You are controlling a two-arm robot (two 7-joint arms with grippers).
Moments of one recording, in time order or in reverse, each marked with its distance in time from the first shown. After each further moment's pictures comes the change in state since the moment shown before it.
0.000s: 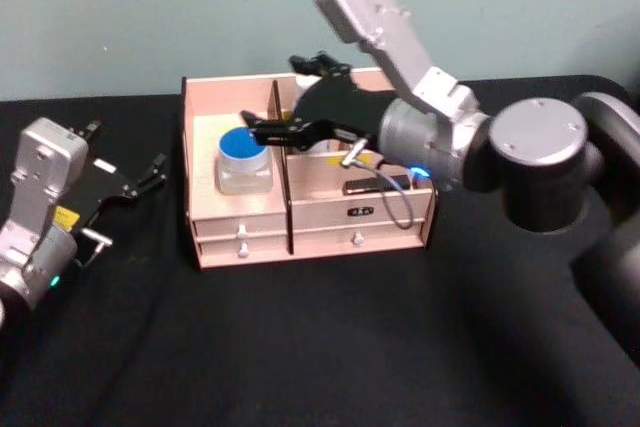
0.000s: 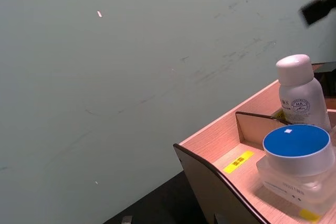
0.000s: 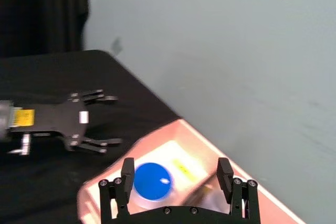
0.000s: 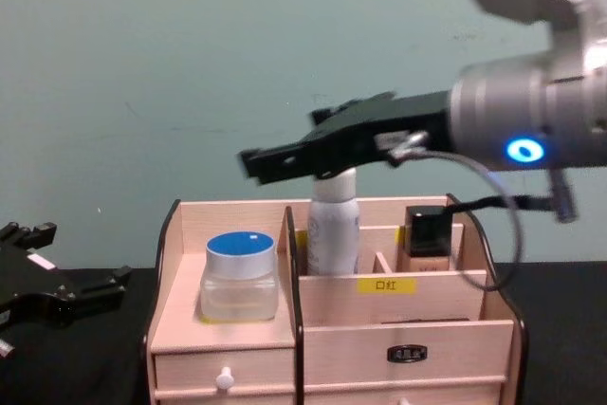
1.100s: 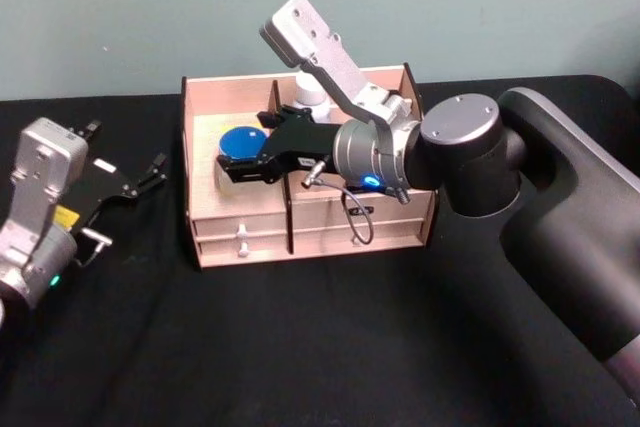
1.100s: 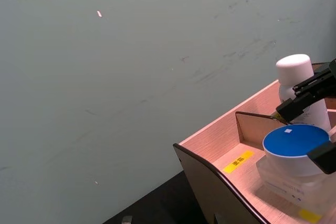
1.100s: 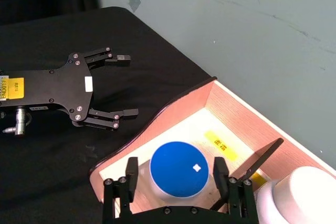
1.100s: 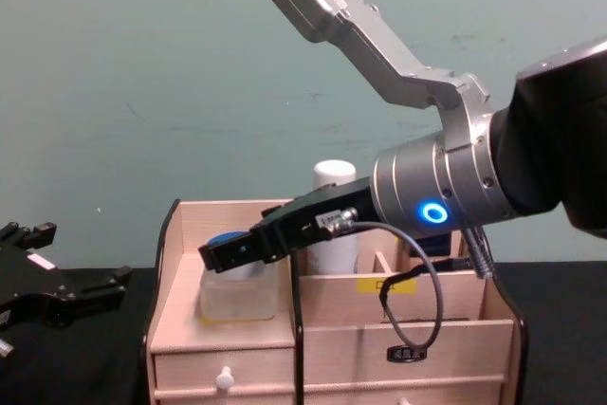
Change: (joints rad) left arm 0.000 0.000 0.000 0.000 0.000 0.000 0.000; right arm 0.135 -0.100 -0.091 0.285 0.032 0.074 0.064
